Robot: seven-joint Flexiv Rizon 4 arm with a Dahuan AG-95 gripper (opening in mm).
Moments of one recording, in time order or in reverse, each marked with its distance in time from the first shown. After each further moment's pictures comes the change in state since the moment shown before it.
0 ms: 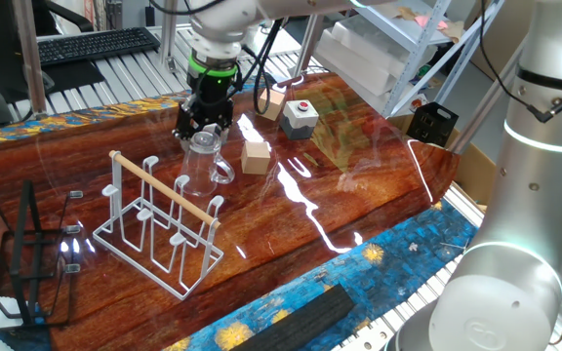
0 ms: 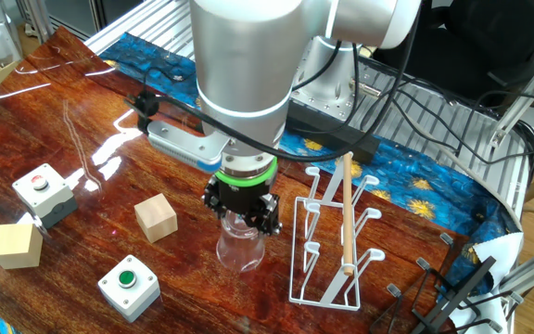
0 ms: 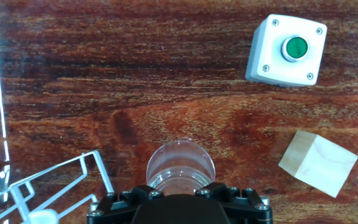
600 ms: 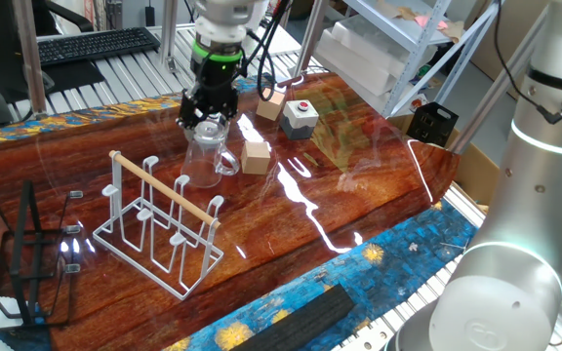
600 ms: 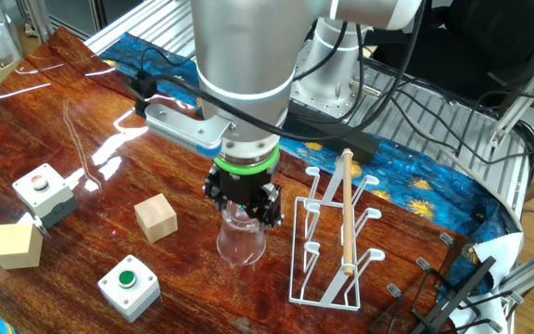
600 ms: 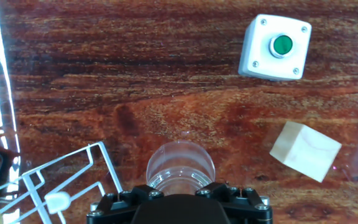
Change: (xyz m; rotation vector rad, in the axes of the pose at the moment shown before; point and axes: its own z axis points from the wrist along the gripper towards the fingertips) arm 0.006 0.000 -0.025 -0.004 0.020 0.007
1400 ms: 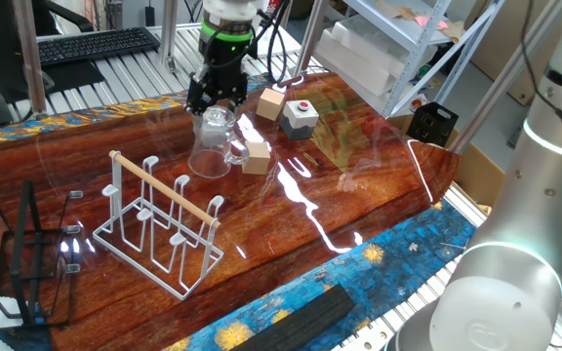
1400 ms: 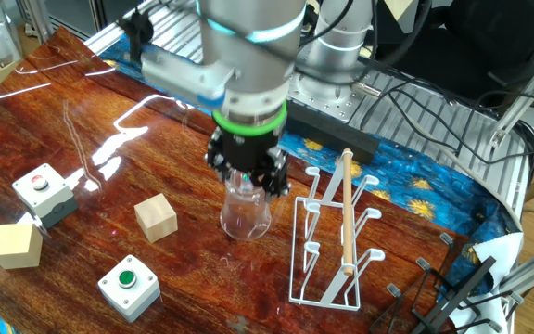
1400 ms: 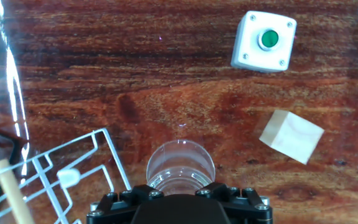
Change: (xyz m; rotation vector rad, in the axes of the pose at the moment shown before) arm 0.012 -0.004 -0.044 -0.002 0.019 0.000
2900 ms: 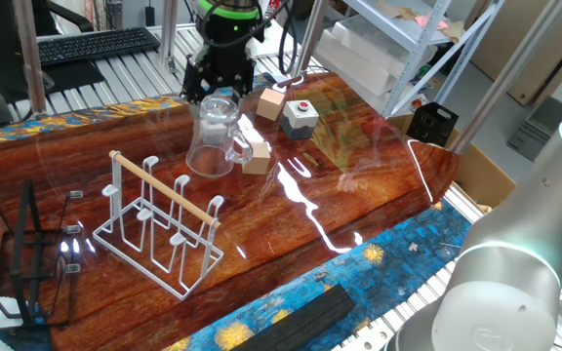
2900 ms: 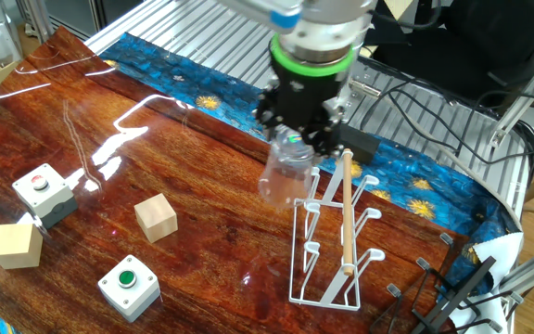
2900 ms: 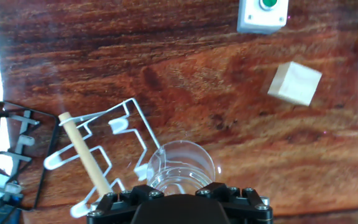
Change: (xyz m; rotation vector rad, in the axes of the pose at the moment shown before) arm 0.055 0.035 -0.080 0.003 0.003 0.064
